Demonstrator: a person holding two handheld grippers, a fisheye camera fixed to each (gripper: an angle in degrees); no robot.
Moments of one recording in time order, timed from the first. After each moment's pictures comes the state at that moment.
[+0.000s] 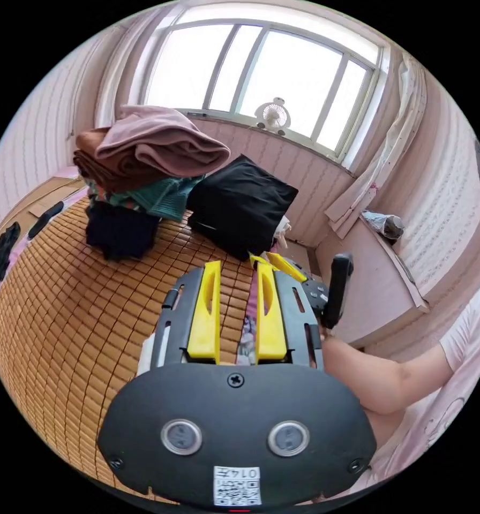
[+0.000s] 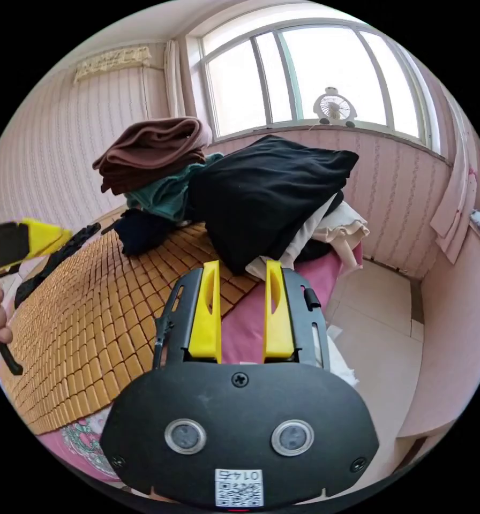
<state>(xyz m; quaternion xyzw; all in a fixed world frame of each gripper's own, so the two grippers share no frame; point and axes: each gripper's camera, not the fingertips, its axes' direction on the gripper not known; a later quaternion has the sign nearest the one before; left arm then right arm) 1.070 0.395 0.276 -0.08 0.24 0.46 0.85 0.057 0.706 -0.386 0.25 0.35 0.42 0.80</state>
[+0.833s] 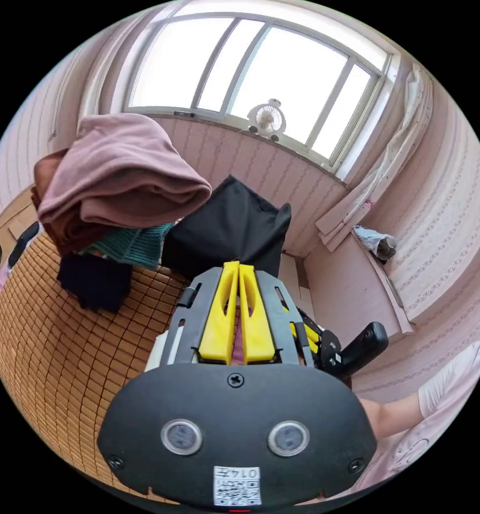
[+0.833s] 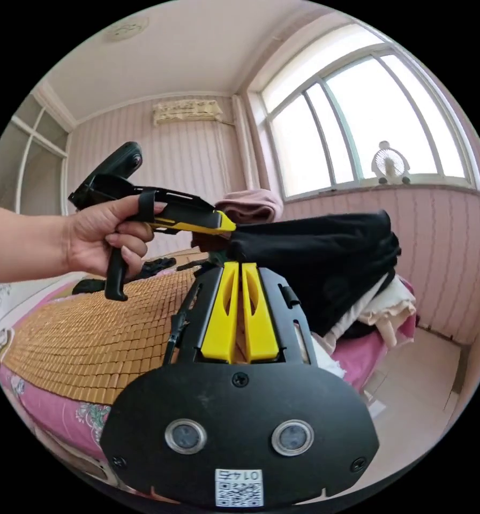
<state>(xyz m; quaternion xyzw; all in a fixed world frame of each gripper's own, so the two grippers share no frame) 1.157 0.309 0.380 -0.09 0.27 0.45 0.84 -0.028 0.672 -0.450 0.42 0.26 0.20 0.84</state>
